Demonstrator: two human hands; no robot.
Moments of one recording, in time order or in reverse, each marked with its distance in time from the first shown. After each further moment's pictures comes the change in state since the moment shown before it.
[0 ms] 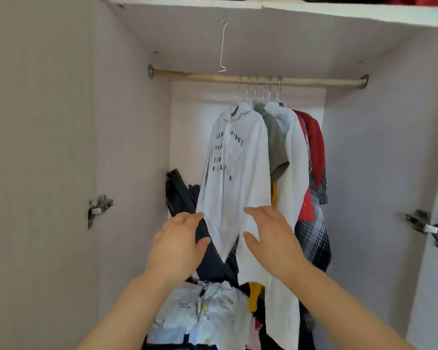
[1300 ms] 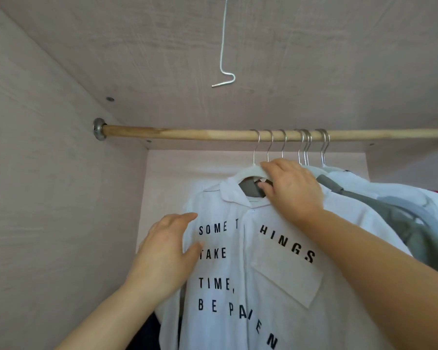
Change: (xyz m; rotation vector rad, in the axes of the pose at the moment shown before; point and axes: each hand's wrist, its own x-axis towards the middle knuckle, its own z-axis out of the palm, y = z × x) left_hand 0.398 -0.079 0.064 -0.103 0.385 0.225; right_hand 0.465 0.154 0.012 -0.507 0.581 -0.126
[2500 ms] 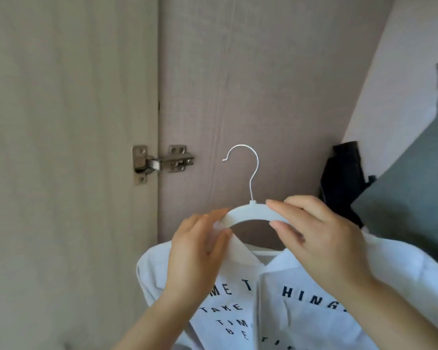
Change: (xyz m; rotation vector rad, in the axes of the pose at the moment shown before) left_hand -0.323 0.013 -0.061 0.457 0.344 -0.691; right_hand -0.284 -0.212 -0.003 1.266 -0.022 -0.466
